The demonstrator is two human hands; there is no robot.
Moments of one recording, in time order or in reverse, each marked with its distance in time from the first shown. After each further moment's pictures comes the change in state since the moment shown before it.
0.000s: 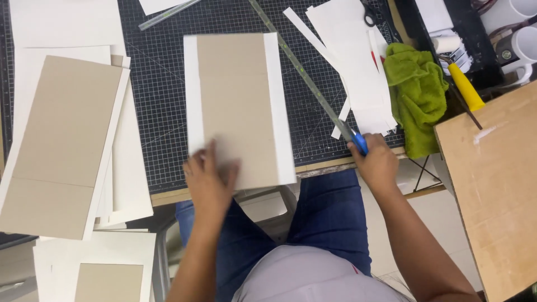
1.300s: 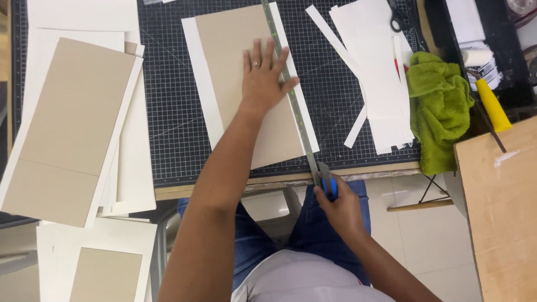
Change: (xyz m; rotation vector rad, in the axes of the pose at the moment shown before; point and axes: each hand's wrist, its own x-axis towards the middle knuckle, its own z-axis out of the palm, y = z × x) left_hand 0.203 0.061 0.116 0.277 -0.572 0.248; right_hand -0.085 -0.092 -0.018 0.635 -0.368 0.112
